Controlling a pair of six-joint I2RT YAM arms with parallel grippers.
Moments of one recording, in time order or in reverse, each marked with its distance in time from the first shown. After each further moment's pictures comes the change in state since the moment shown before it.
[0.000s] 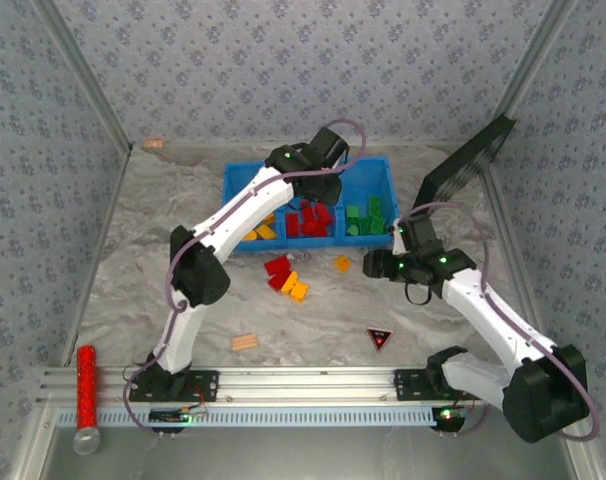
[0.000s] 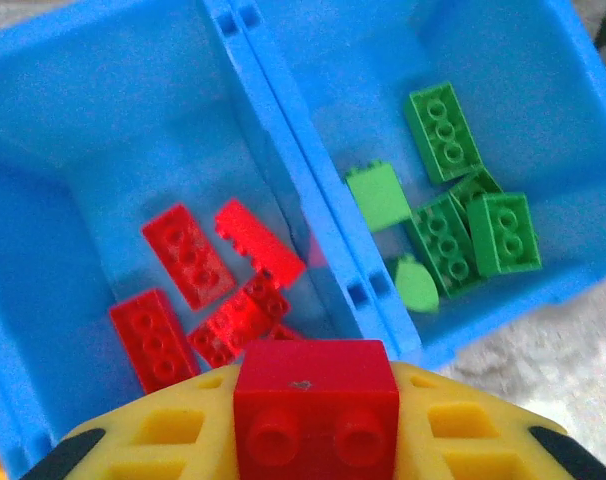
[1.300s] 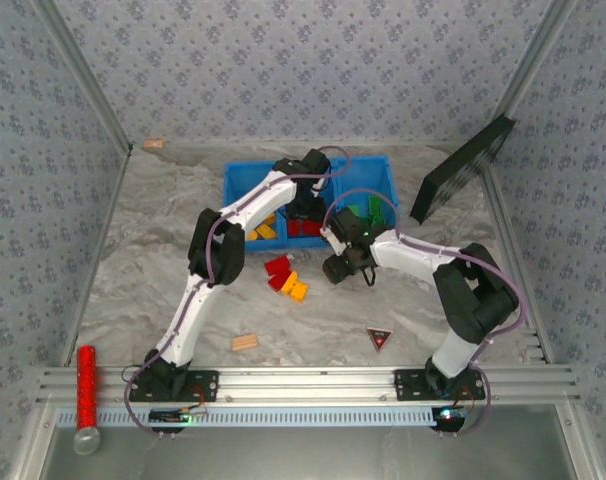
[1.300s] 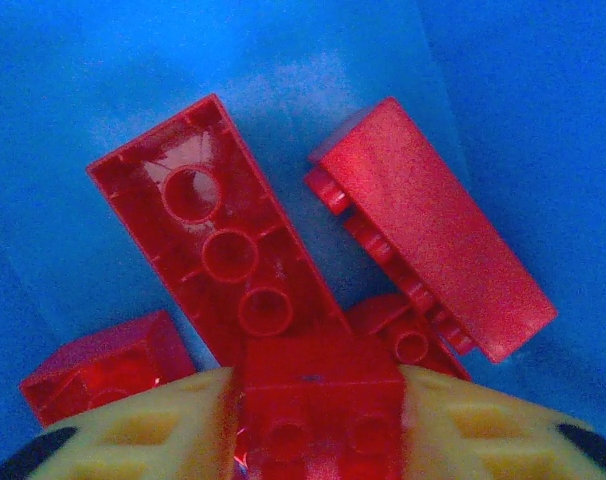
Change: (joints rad) left arm 0.129 0.233 -0.087 0.042 0.142 -0.003; right arm 0.241 0.589 0.260 0.105 0.208 -0.398
